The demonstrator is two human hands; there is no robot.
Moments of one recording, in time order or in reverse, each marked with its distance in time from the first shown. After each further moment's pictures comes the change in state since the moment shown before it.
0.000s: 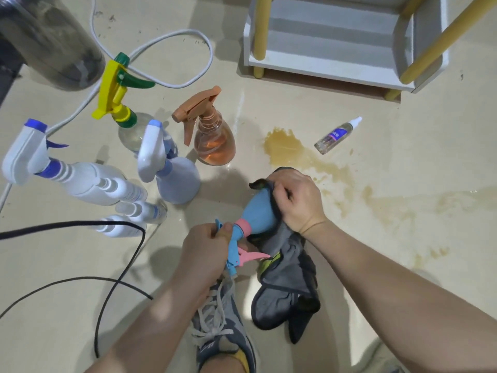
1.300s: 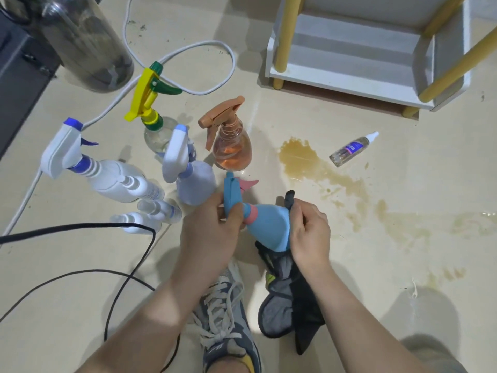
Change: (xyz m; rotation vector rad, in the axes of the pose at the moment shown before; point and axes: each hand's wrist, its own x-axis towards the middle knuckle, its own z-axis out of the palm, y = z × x) left_hand -0.009 0.032 -0.024 -0.029 0.115 0.355; right_hand -0.048 -0.034 0.019 0.255 0.156 0.530
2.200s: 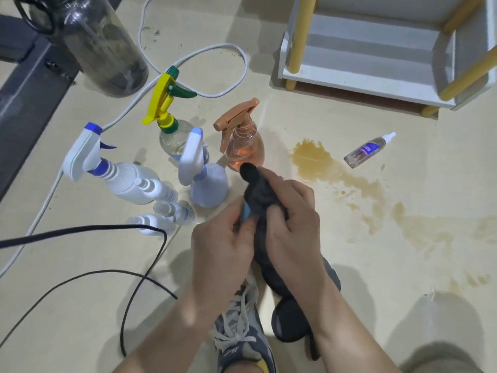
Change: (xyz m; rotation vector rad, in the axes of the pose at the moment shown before) left_hand -0.021 -0.009 0.000 0.136 0.112 0.245; right_hand -0.031 -0.104 0.002 0.170 -0.092 -0.313
